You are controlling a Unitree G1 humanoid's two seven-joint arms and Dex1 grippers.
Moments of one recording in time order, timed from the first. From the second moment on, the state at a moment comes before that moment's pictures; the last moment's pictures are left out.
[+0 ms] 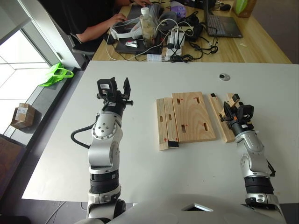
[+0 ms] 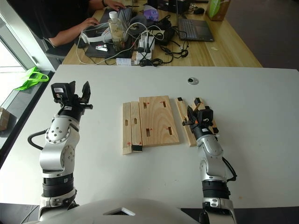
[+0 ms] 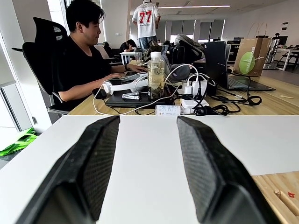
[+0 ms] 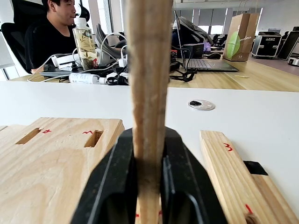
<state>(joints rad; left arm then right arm) -0.10 0.11 0.09 -0.38 -0.07 0.44 -0.04 0.01 -0.19 -0.10 0.16 0.21 -0.07 0.30</state>
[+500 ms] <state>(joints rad) -0.08 0.08 0.09 -0.35 -0.07 0.37 -0.01 -0.01 -0.19 -0.11 0.16 0.21 -0.08 0.28</state>
